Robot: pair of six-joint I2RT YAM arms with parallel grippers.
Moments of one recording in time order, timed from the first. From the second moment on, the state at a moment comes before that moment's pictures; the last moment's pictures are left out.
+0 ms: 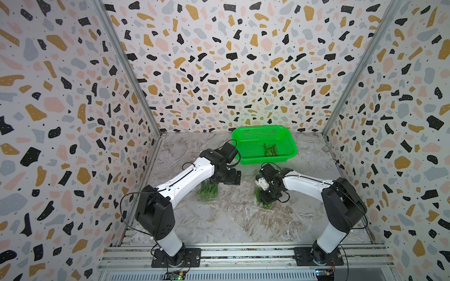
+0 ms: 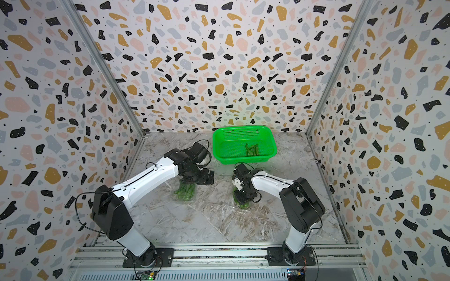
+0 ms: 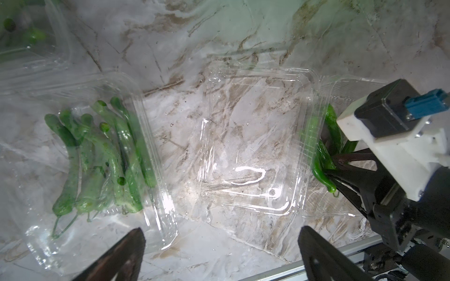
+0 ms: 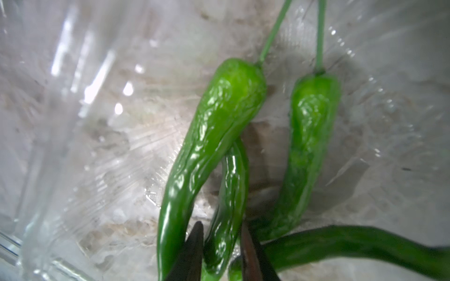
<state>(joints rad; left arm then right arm) -0.63 1.65 1.46 -1.08 0.07 -0.50 0.65 1.72 1.05 -0.75 -0.21 0.15</state>
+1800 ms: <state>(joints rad) -0.61 1.58 1.47 -1.12 0.07 -0.49 0.34 1.79 1.82 -0.89 -0.38 0.23</state>
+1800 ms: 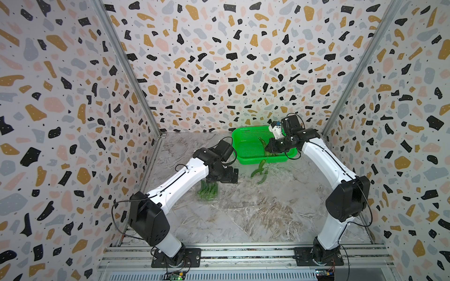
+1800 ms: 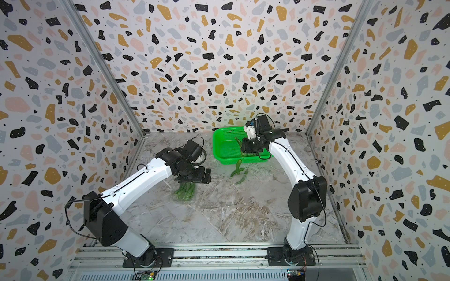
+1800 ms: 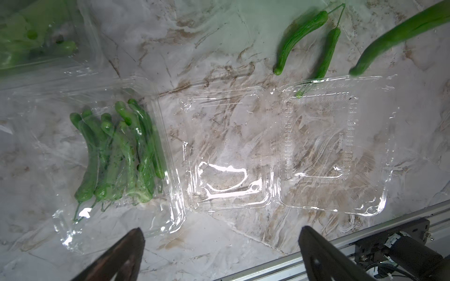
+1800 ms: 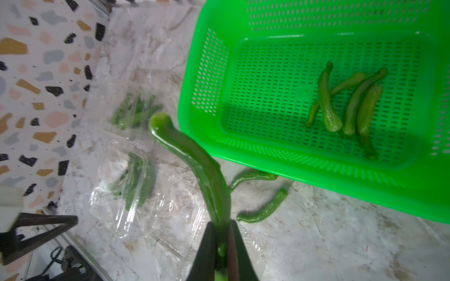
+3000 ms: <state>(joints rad) -0.61 1.55 1.47 -1.14 0.04 -0.50 0.27 1.87 2.06 -0.95 -0.27 0.25</state>
